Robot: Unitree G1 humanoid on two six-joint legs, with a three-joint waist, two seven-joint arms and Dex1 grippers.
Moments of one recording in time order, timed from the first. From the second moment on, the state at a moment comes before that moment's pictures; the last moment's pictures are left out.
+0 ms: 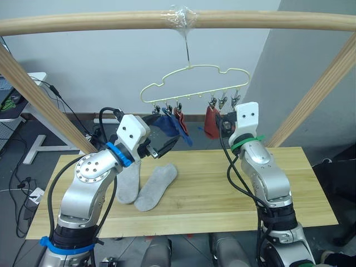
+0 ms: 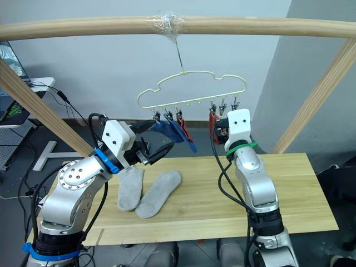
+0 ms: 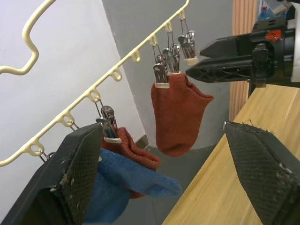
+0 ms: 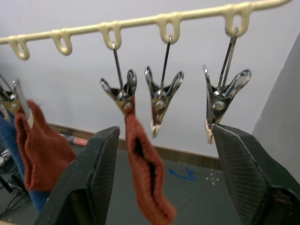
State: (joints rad) left arm -0.27 0.50 0.05 -0.43 -0.29 0.36 -0.64; right arm -0.48 -0.09 0.07 -0.23 0.04 0.55 0.01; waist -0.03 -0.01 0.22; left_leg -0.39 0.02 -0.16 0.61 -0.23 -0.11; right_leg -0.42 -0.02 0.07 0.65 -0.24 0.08
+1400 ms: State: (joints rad) left arm -0.30 0.50 0.05 -0.46 -0.32 0.41 -0.62; right arm -0.64 -0.04 0.03 0.06 -0.02 0.40 -0.01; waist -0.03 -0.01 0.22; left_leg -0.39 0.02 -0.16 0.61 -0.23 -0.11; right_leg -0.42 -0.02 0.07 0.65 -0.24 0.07
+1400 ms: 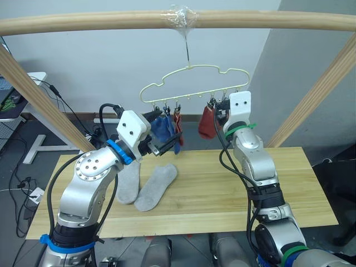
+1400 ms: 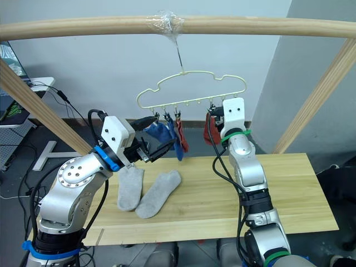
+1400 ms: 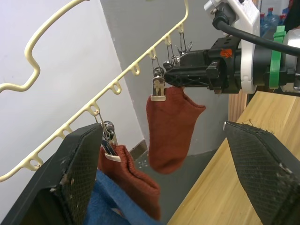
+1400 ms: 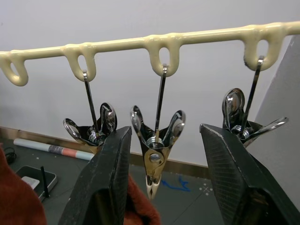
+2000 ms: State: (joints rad) left arm -0.38 0.46 0.05 -0.48 -0.38 0.46 -0.57; right arm -0.69 0.02 0.03 0.08 -0.02 0.38 -0.01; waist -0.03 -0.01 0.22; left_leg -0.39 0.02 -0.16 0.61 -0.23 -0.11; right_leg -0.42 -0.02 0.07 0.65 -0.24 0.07
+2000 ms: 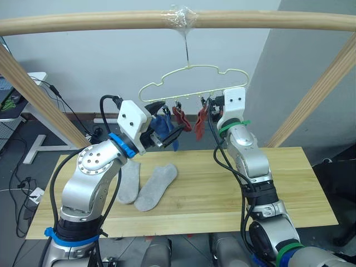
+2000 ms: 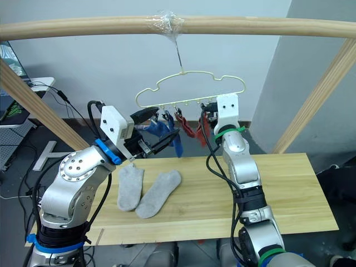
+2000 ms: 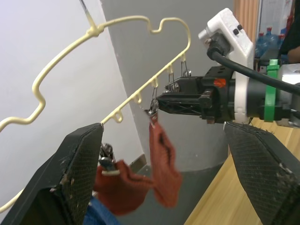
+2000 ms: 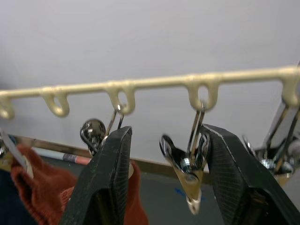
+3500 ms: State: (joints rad) left arm -0.12 0.37 -0.18 -0.07 -0.12 0.44 -0.37; right arm -0.72 -0.21 0.02 -0.06 0.12 0.71 0.28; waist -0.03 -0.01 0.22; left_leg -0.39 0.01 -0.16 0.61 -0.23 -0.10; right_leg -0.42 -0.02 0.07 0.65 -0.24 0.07
